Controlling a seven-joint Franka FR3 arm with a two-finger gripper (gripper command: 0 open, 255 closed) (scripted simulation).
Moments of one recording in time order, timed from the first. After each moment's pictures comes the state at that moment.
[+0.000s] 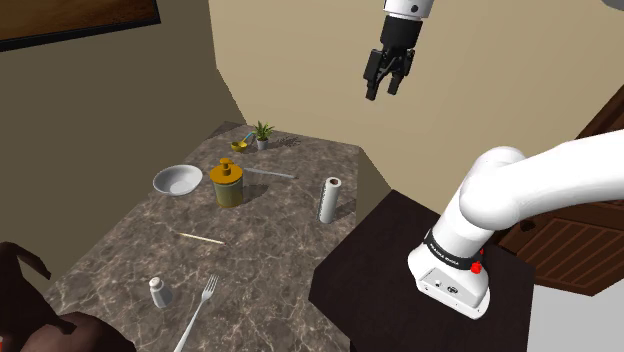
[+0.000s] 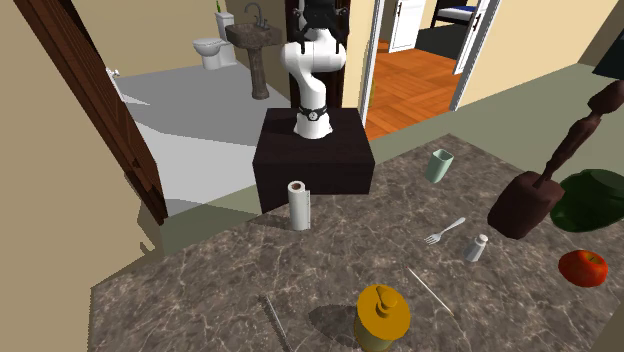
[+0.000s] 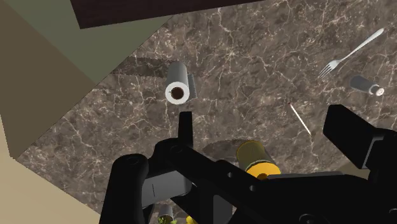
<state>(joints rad) 0.01 -0.80 0.00 -2.37 0.04 1.57 0.13</state>
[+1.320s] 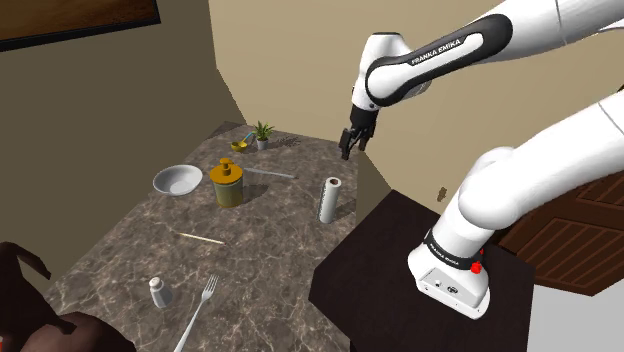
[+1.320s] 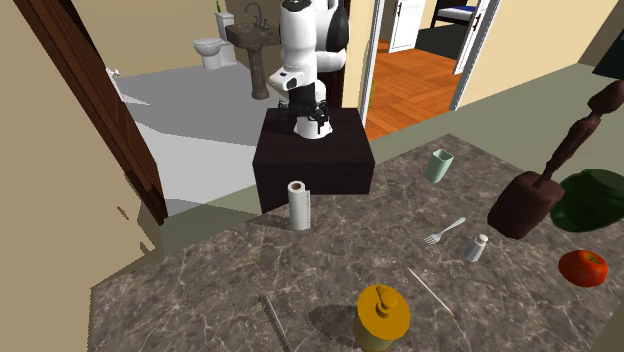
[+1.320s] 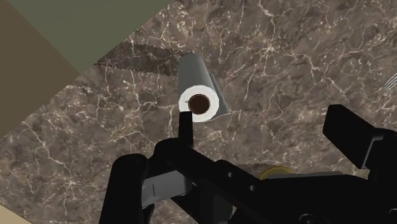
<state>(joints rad) -0.01 -0.49 -0.10 -2.74 -0.02 2.25 -0.04</state>
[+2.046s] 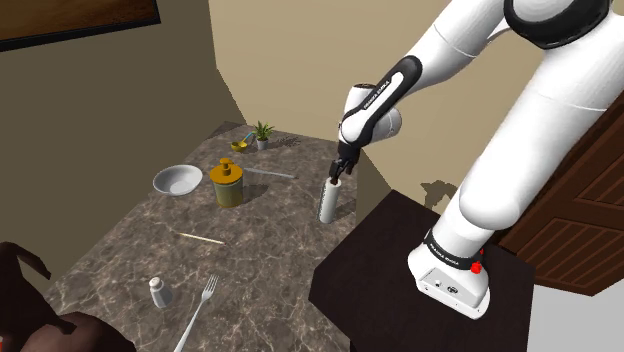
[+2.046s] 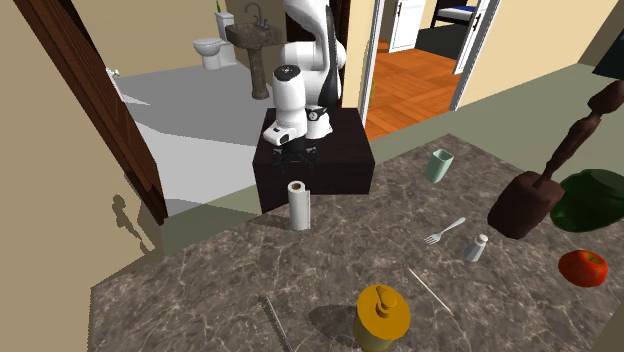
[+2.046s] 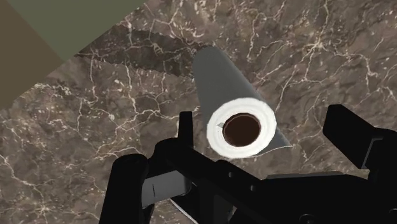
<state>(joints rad) 0.02 -0.01 -0.18 -2.73 0.07 2.72 -0.23</state>
